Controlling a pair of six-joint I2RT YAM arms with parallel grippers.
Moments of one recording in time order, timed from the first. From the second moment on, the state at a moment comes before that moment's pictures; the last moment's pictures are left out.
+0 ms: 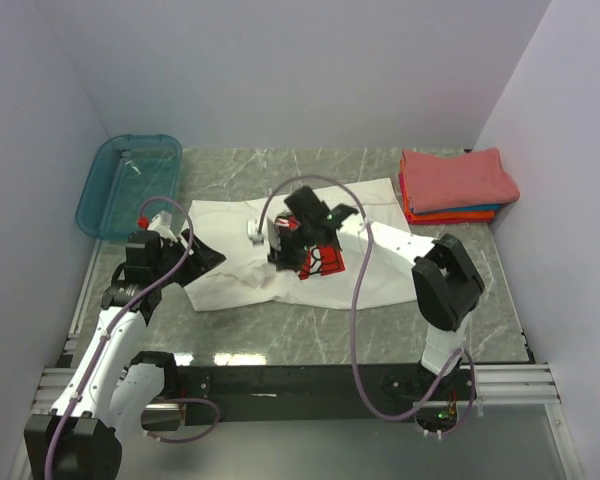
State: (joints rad) left arm -0.07 0.81 0.58 -0.36 0.35 -0.70; right arm 0.73 1.87 1.48 -0.51 -0.55 -0.70
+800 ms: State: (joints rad) left arm -0.07 0.70 0.58 -0.40 0.29 -0.69; right arm 0.99 1.88 1.24 -0.10 -0.06 -1.05
